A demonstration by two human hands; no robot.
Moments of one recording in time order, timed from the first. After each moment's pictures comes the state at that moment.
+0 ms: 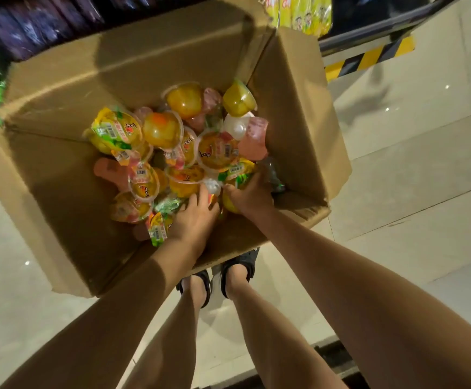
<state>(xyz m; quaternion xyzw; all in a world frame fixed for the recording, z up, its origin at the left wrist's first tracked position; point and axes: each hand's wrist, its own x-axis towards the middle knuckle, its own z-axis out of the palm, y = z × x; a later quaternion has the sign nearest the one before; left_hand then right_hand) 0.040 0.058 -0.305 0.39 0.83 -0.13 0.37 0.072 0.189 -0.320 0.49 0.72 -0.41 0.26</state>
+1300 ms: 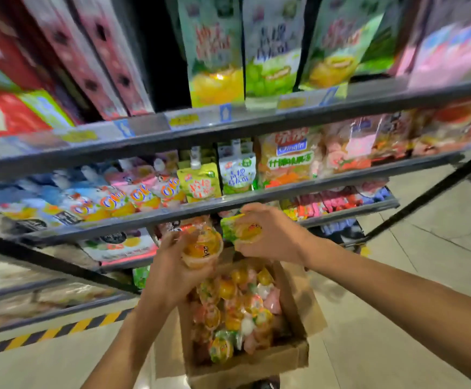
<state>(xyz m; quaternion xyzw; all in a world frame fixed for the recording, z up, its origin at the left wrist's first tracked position) -0.096 -0.001 0.189 0.19 0.89 0.40 0.07 -0.065 0.239 0.228 0.01 0.92 -0.36 0.11</state>
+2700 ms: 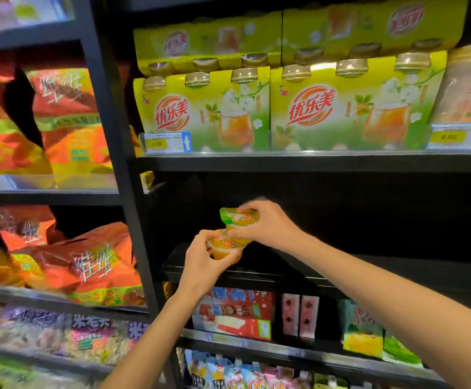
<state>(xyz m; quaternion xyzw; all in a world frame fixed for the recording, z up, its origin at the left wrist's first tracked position) -0.244 -0.171 0.606 0.13 0.81 0.51 -0.23 -0.265 0.009 0.689 -0.21 0.89 -0.39 -0.14</state>
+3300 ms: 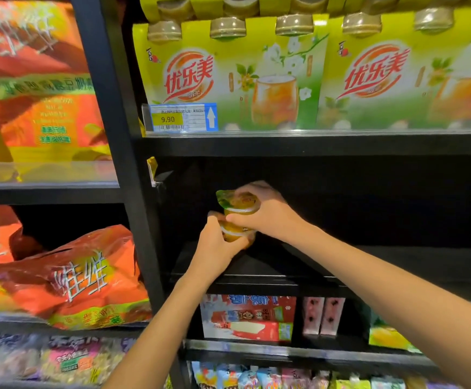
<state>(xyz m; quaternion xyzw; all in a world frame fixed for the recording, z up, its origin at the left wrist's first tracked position) -0.312 -0.201 0.617 0.14 0.81 0.55 -0.11 -0.332 -0.047 0.675 -0.15 0.92 -0.32 -0.18</state>
